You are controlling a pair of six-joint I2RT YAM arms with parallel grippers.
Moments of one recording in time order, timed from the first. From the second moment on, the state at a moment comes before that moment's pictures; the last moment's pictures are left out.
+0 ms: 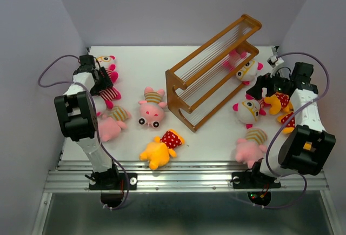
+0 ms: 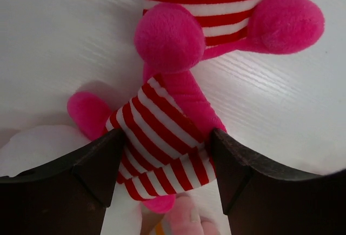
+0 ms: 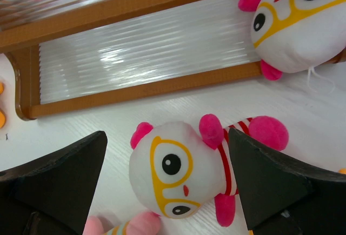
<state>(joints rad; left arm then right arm) 0.21 1.84 1.35 -0.49 0.02 -0.30 -0.37 1.41 1.16 -0.58 -0.90 -0.52</state>
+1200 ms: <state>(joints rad) -0.01 1.17 1.26 -0.13 0.66 -0.59 -0.08 1.43 1.73 -1.18 -1.21 -0.97</state>
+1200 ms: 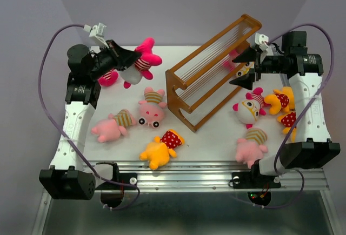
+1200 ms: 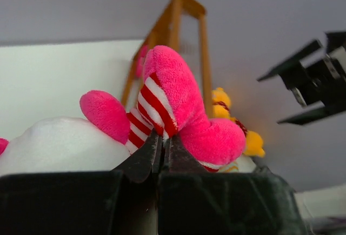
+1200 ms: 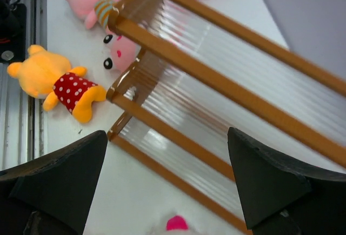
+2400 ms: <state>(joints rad) -0.60 1.38 1.56 0.37 0.99 -0.89 0.41 1.43 1.49 0.48 -1.50 0.29</state>
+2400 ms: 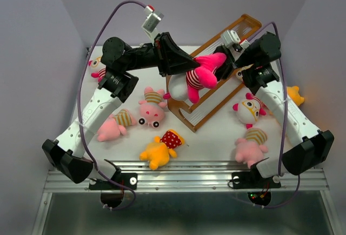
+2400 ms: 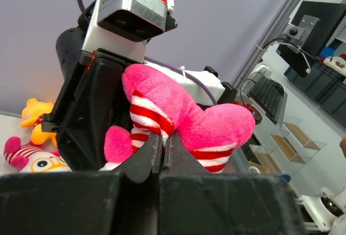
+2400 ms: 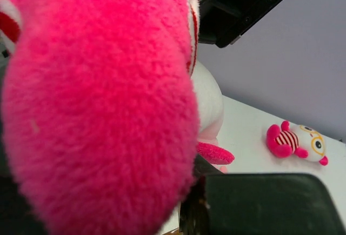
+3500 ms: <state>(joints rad) -0.56 1.25 1.81 -0.44 0.39 -0.25 0.31 1.39 1.82 -0.63 -0.66 -0.24</state>
